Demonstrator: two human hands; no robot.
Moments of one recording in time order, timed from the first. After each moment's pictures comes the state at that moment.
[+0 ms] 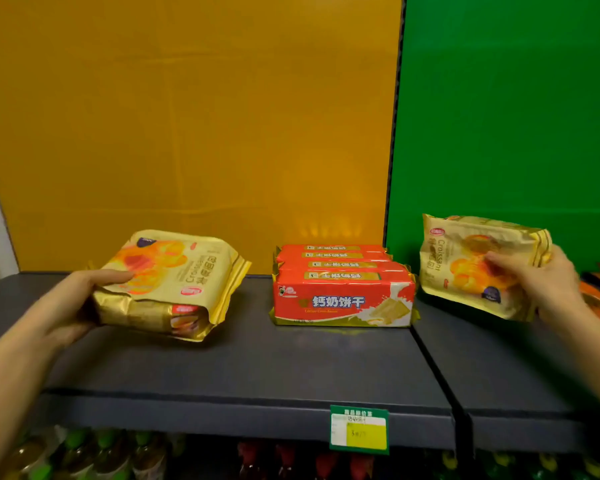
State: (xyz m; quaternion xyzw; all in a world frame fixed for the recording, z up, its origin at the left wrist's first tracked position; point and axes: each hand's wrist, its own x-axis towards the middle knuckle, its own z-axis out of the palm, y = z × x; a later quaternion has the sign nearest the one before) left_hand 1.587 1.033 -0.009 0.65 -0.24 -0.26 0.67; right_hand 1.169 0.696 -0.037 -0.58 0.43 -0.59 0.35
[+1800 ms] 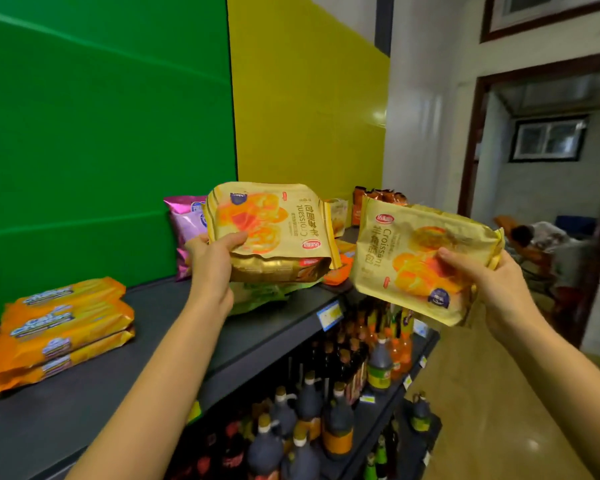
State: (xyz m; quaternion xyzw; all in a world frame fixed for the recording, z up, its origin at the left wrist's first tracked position) left_hand 0.711 0.518 -0.012 0.32 -0.42 -0.52 0.67; right_hand 0.413 0.651 -0.034 -0.44 0.48 -0.73 0.20
